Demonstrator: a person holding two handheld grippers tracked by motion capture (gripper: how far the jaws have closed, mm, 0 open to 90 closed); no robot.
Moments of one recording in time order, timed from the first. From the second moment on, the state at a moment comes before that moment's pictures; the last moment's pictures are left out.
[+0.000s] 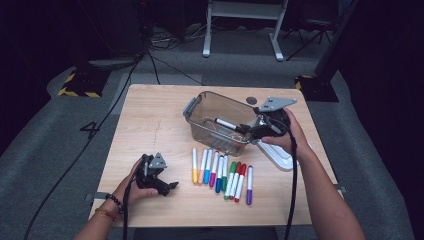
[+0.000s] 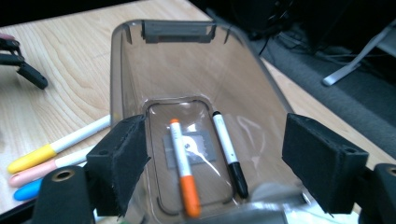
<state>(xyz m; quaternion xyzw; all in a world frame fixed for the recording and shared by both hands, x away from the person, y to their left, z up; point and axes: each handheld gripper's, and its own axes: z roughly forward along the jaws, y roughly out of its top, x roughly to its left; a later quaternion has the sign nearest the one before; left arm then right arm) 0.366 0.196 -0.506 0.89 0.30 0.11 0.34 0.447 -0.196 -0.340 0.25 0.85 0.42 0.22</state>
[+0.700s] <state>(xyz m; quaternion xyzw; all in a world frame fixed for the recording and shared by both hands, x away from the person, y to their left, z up) 0.366 0.196 -0.506 0.89 0.30 0.10 0.34 0.349 -0.261 -0.426 0.29 0.84 0.40 0.21</state>
